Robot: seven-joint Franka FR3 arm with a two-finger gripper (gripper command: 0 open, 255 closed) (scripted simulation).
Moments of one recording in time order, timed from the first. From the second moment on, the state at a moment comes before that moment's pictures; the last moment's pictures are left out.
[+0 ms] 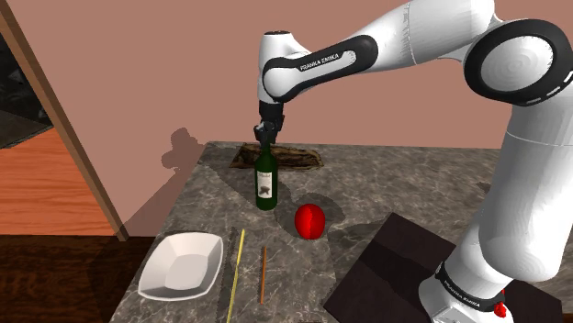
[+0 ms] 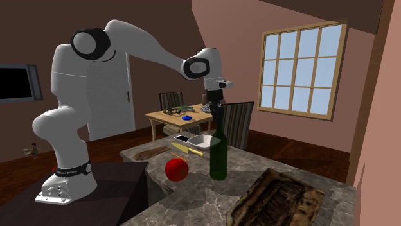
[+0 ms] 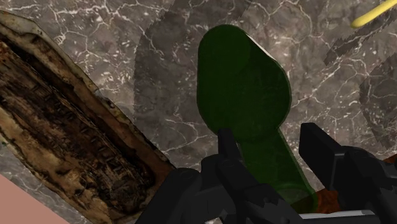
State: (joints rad) arm 0.04 0.22 0.10 -1.76 -0.06 2.09 -0.01
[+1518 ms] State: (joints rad) arm 0.05 0.19 0.11 -1.63 -0.06 1.92 -0.01
